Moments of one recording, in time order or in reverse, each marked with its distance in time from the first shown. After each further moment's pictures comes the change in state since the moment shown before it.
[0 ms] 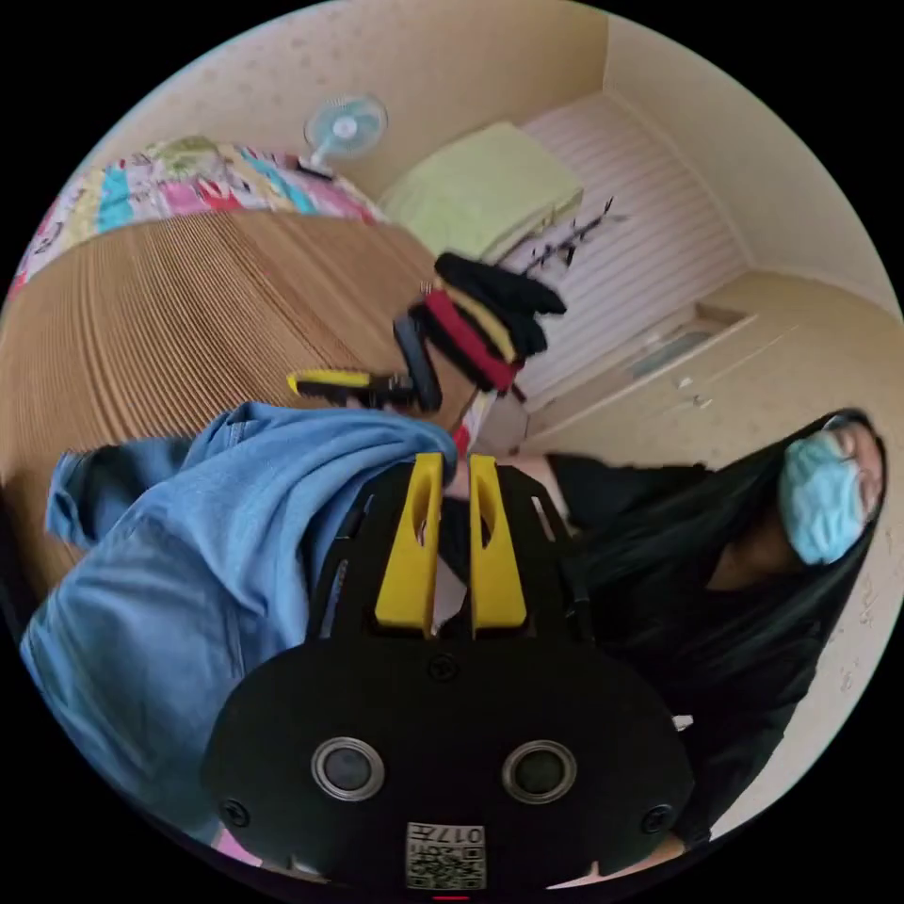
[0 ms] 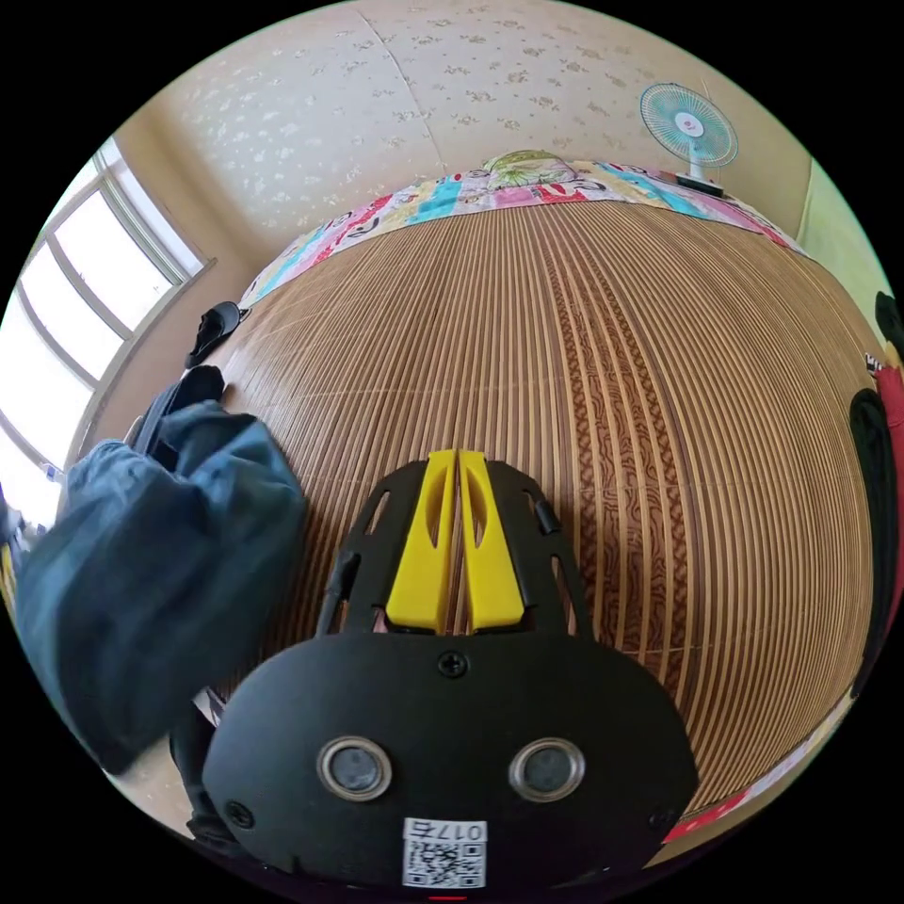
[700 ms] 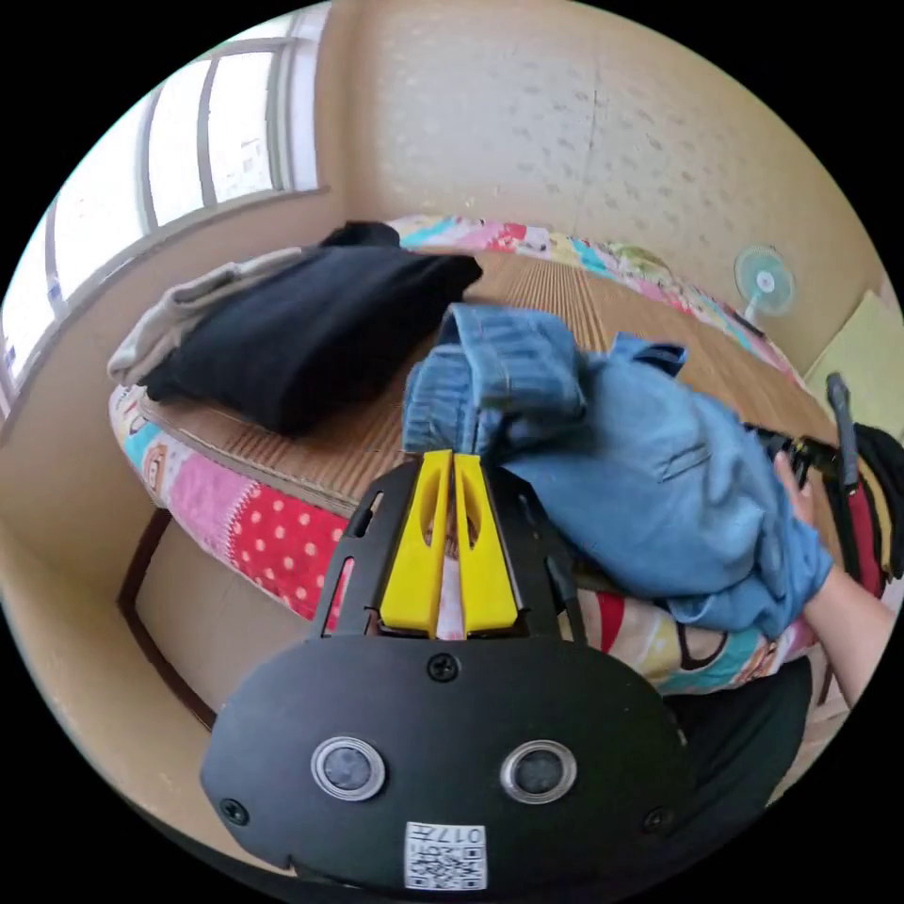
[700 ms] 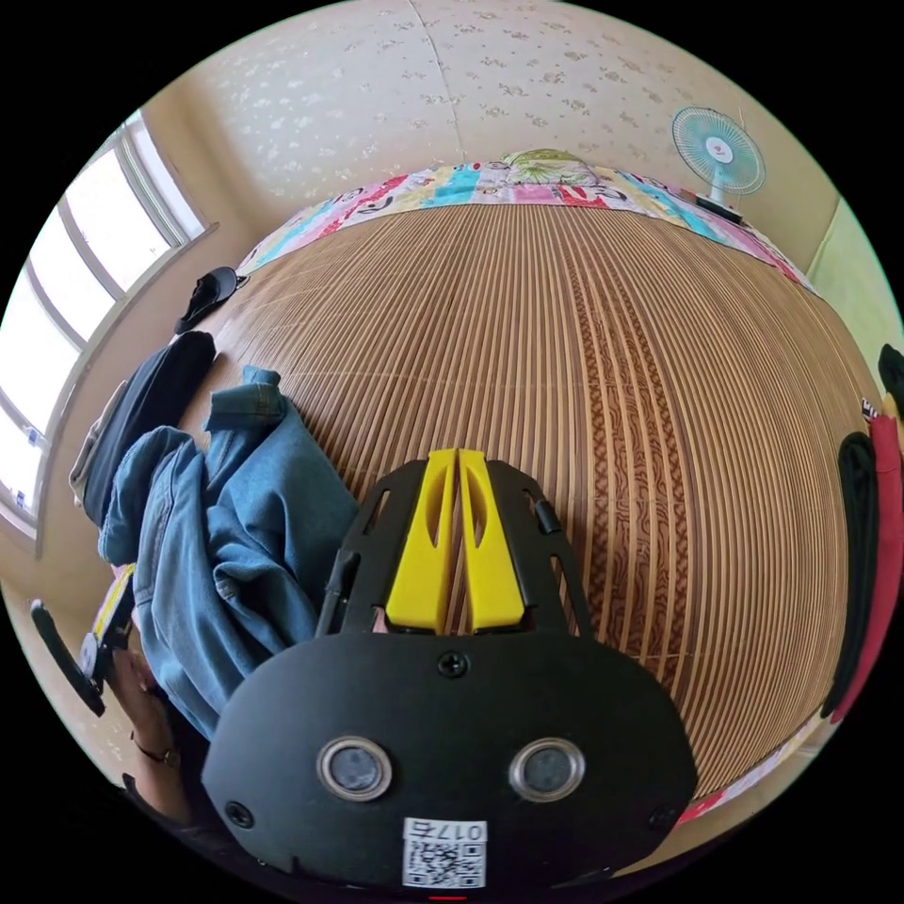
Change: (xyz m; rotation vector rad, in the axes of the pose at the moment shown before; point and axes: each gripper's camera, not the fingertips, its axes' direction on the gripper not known) left arm -0.078 0.177 0.143 0.666 -1.208 -0.816; right arm -0.025 -0.016 0.026 -0.059 0.098 -0.081
